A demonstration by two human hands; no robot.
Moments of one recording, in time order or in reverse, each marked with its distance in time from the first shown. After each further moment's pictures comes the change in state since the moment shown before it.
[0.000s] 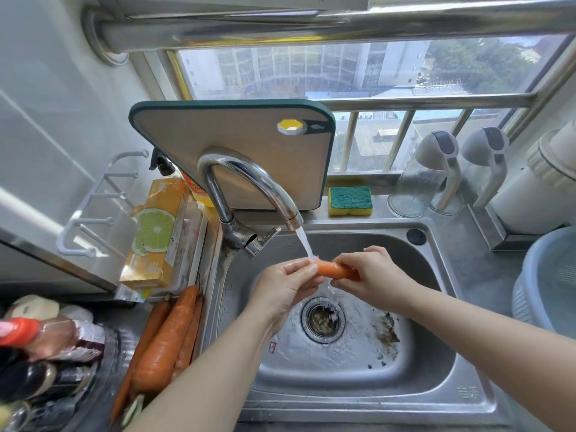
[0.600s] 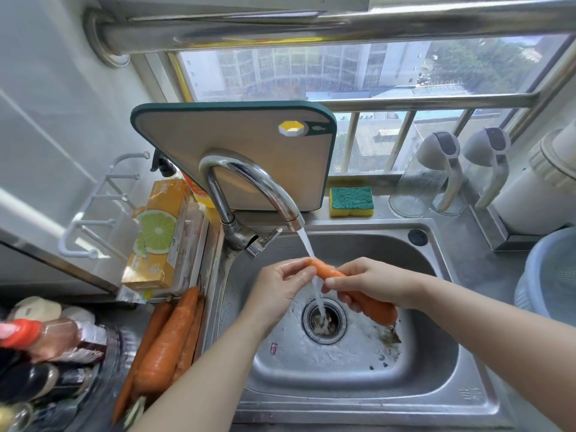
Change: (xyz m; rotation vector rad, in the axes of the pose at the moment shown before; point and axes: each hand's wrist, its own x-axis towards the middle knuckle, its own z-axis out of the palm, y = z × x) left_hand -0.004 0.001 -0.013 0.414 0.026 0.239; right_hand 0.003 -0.014 -0.019 0.789 -0.510 0.322
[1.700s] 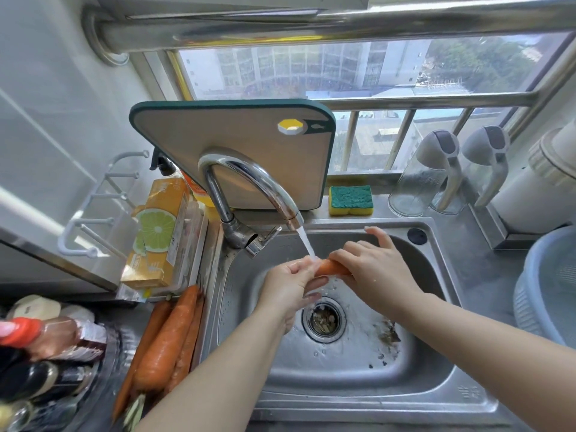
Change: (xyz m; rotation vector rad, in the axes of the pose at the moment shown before) left_hand 0.006 0.007 0.026 -0.369 0.083 -0.308; right_hand 0.014 0.029 0.004 -1.214 0.801 -0.535
